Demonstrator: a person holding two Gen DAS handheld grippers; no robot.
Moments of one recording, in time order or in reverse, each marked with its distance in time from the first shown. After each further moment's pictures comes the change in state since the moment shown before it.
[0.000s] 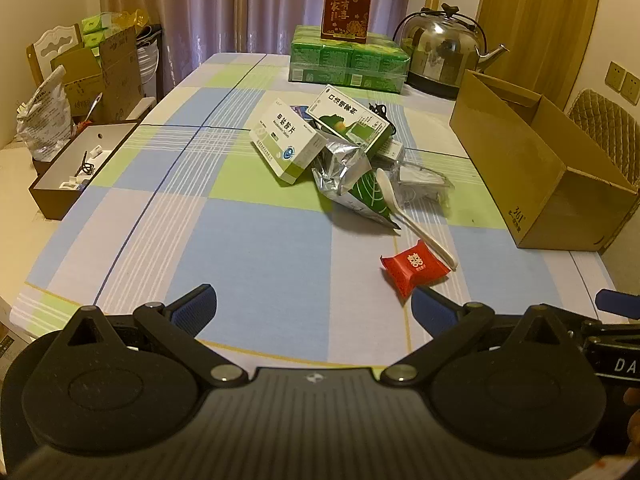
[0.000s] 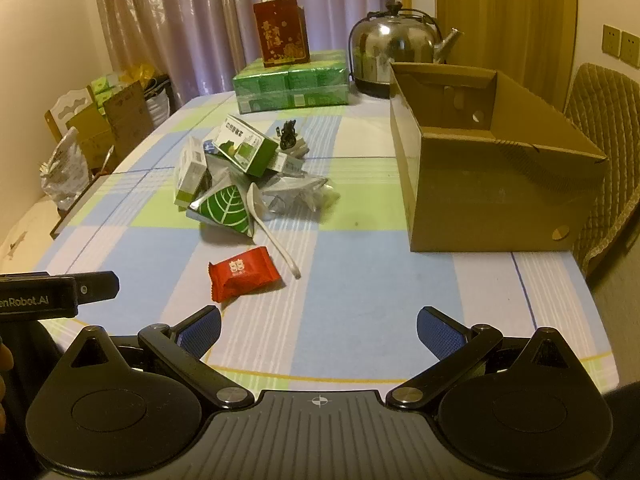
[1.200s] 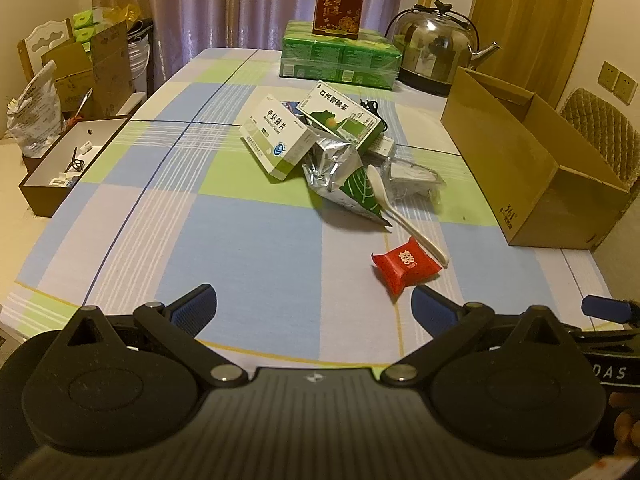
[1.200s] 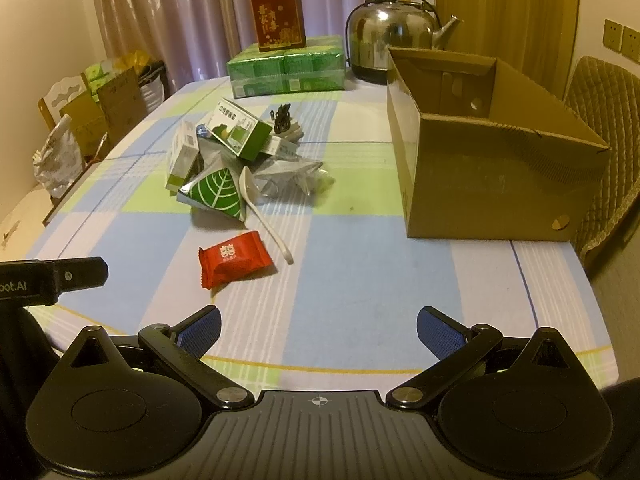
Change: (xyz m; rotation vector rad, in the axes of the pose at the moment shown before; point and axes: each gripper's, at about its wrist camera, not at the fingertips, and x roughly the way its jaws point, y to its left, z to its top) left arm 0.002 0.002 0.001 -0.002 0.011 -0.033; right arm 0.010 -0.002 -0.004 -0.011 0.037 -0.014
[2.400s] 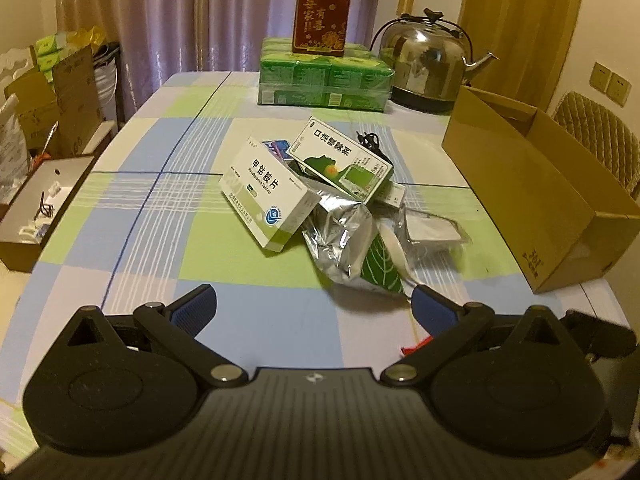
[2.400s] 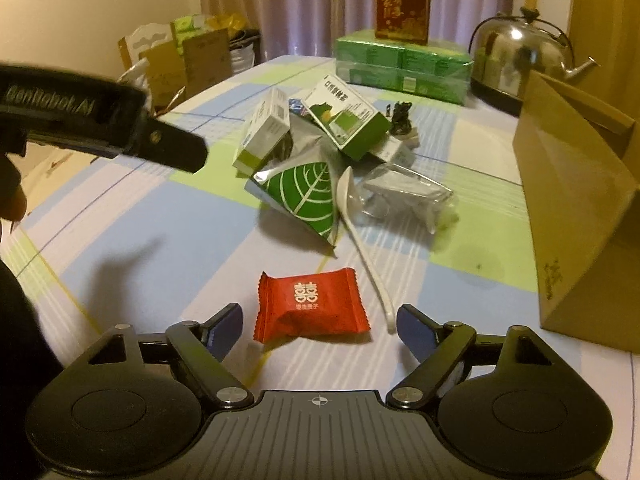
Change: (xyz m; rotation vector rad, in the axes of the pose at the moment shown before) left arm 0.070 0.025 0.070 0.047 -0.027 -0.064; right arm 0.104 0.050 0.023 -0.281 0.003 0.174
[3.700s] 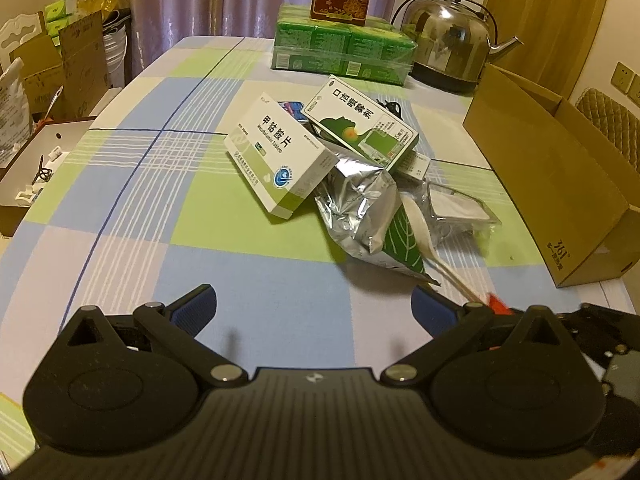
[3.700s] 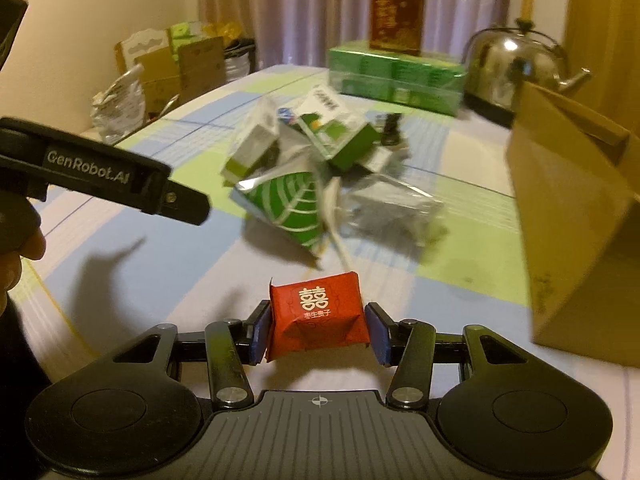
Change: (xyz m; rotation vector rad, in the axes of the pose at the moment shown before) left arm 0.032 0.007 -0.017 -0.063 0.058 0.023; right arm -0.004 -0.010 -0.003 0.004 -0.043 -0.041
